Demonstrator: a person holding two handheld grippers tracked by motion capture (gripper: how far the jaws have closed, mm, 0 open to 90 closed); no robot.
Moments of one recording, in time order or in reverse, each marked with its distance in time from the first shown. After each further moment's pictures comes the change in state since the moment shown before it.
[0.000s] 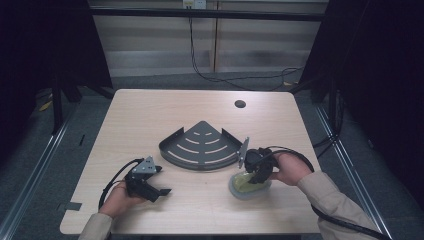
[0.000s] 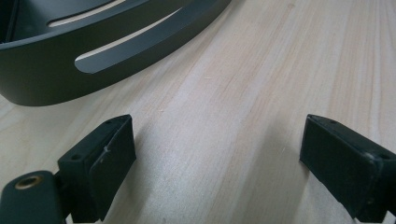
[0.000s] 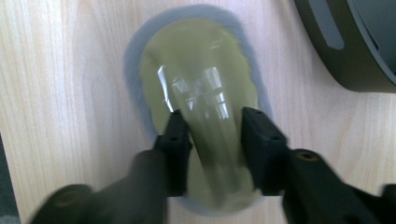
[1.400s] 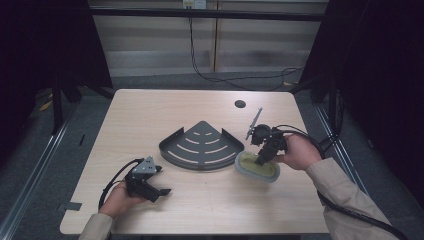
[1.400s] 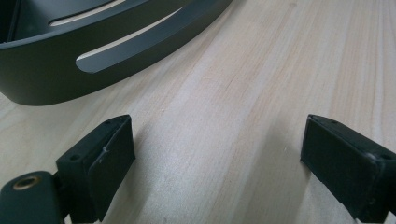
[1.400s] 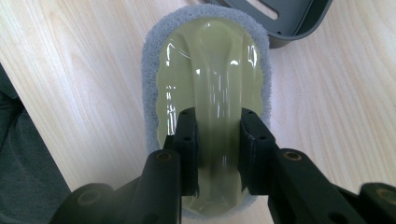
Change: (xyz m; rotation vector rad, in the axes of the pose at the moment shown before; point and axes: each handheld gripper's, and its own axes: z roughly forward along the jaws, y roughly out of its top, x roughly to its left) left arm 0.000 0.000 0.000 0.005 0.012 0.005; right arm -0.030 -0.007 -0.059 -0.018 -0.009 0.322
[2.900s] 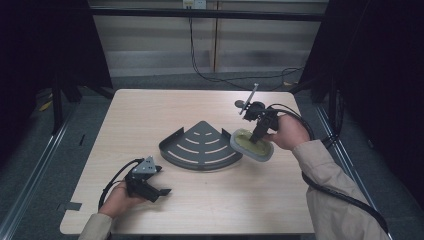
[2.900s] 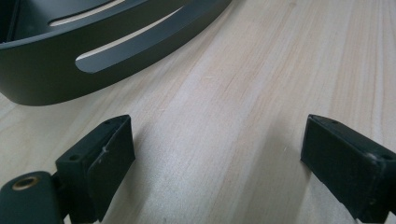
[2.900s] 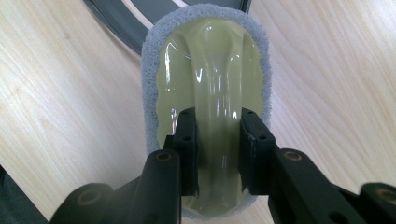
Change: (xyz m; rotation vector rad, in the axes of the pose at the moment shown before) left arm 0.000 0.000 0.000 0.001 -0.005 0.000; right arm -0.034 0.036 -0.024 -0.027 -0.092 0.170
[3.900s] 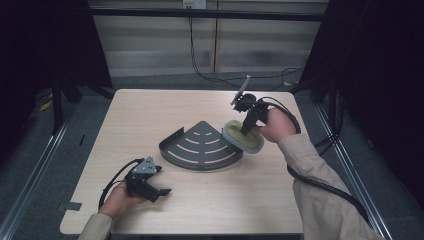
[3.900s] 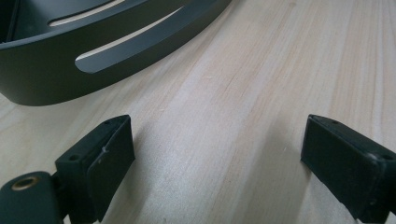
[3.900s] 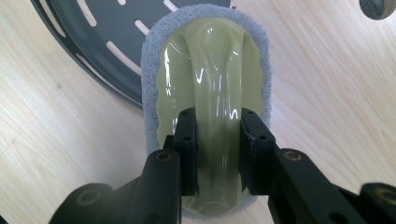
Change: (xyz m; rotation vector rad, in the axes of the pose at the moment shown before) left arm 0.000 0.000 0.000 0.003 0.000 0.003; right arm -0.006 0.031 0.003 -0.034 -0.028 0.077
